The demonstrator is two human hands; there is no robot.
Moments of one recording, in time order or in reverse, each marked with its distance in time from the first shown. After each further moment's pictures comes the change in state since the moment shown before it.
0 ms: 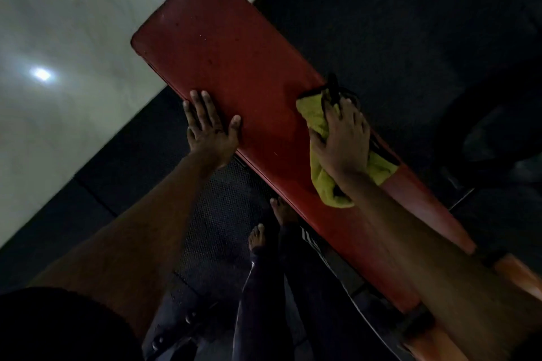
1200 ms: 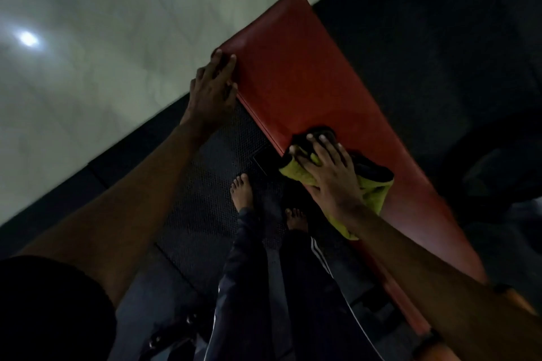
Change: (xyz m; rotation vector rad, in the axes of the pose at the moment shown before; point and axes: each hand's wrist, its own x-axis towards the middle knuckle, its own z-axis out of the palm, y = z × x) left_hand 0.109 -0.104 -0.117 -0.002 0.289 0.365; right_hand -0.015 -0.115 0.022 -0.252 -0.159 -0.523
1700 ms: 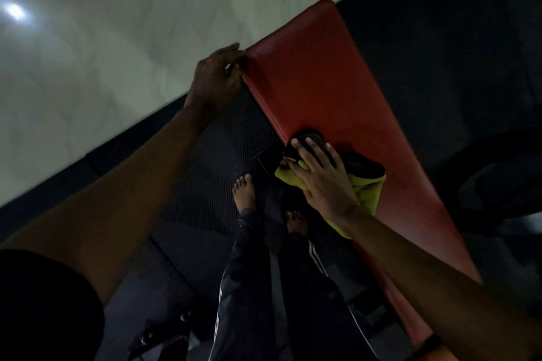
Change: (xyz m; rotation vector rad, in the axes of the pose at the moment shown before) left_hand 0.024 -0.016 -0.042 -0.401 0.136 -0.051; right_hand 0.042 -0.037 -0.008 -0.167 -0.038 -0.187
